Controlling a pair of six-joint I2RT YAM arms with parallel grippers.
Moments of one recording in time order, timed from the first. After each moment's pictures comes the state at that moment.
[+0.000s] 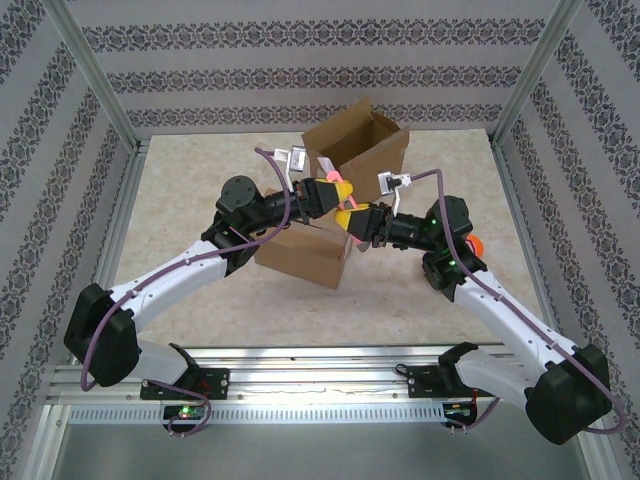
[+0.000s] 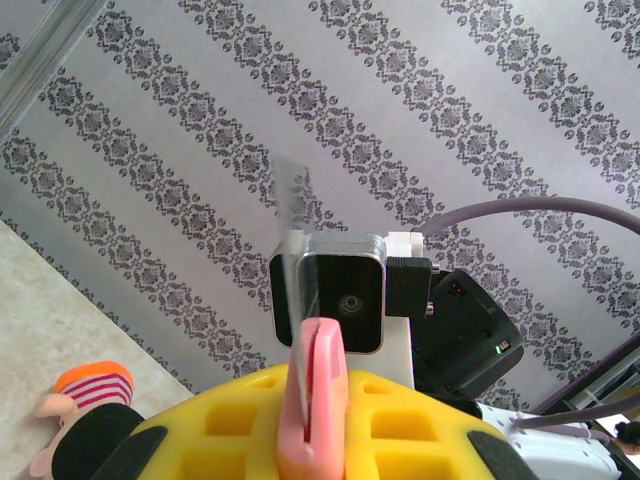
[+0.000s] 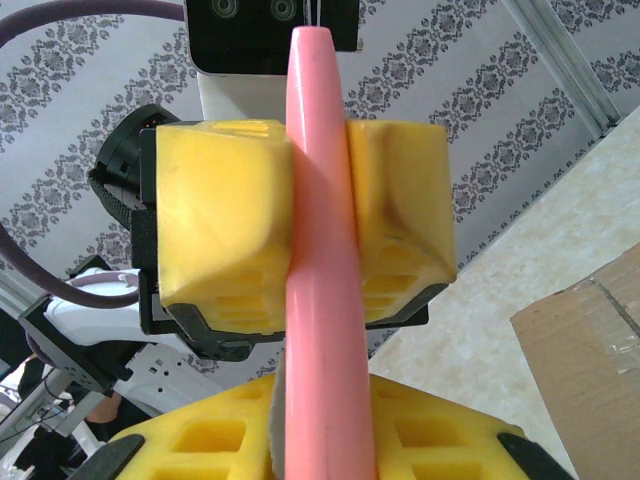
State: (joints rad) left arm -0.64 1.40 1.04 0.60 0.61 -0.90; right arm 0.46 1.05 0.75 0.44 -0.88 0.86
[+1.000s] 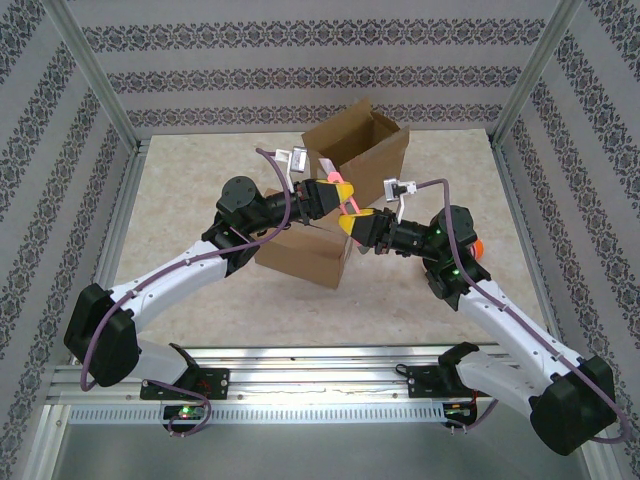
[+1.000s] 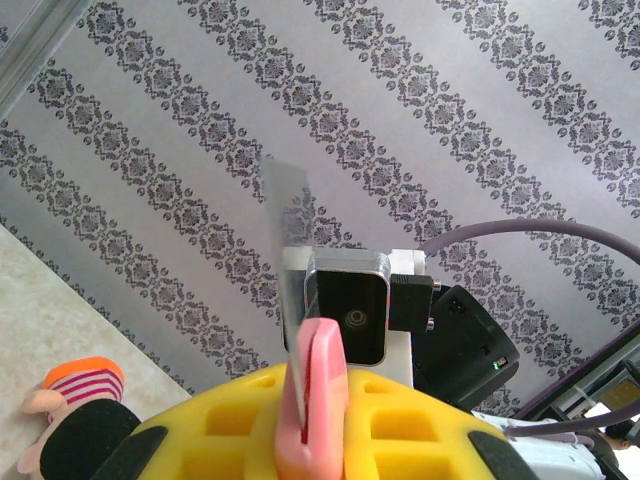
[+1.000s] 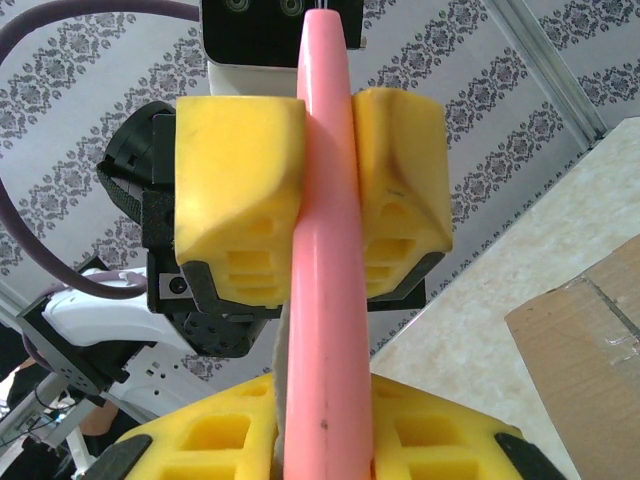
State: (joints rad) left arm -0.64 1.40 1.04 0.61 0.62 -0.91; right arm 0.46 0.98 0.70 0.45 -0.83 0.86
